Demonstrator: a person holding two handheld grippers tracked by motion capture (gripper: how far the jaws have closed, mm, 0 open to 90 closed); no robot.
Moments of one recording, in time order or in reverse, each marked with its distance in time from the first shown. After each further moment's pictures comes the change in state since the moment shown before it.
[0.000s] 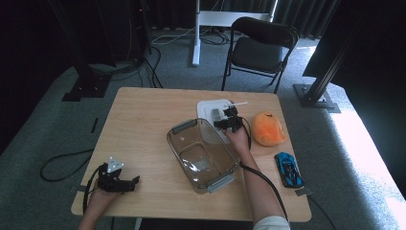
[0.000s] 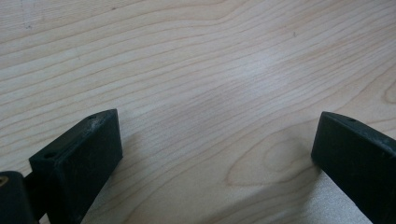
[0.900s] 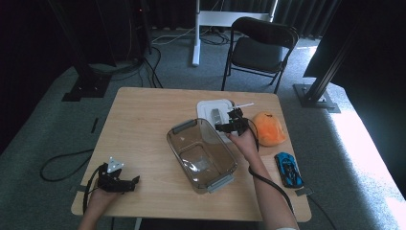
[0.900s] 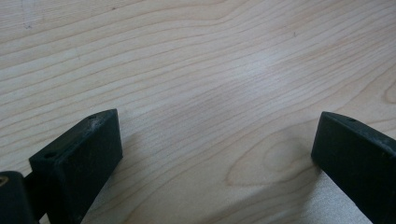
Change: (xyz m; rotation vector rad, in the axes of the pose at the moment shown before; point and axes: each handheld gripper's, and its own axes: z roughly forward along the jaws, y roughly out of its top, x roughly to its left) left arm 0.000 0.000 0.000 0.000 0.000 -0.002; right arm 0.014 -0.008 -0.049 -0.021 0.017 -0.068
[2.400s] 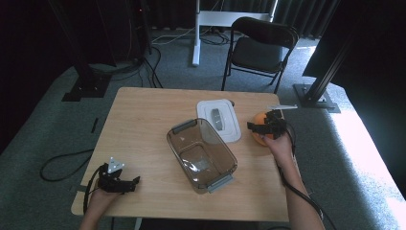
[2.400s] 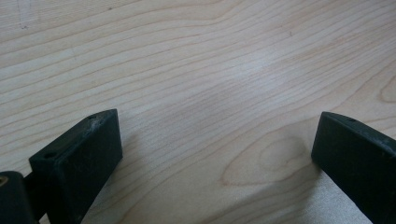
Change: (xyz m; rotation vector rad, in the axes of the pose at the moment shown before) left arm -0.002 0.000 0.000 0.001 -0.002 0.005; right arm -0.054 -0.028 -0.112 -0.122 -0.111 0.045
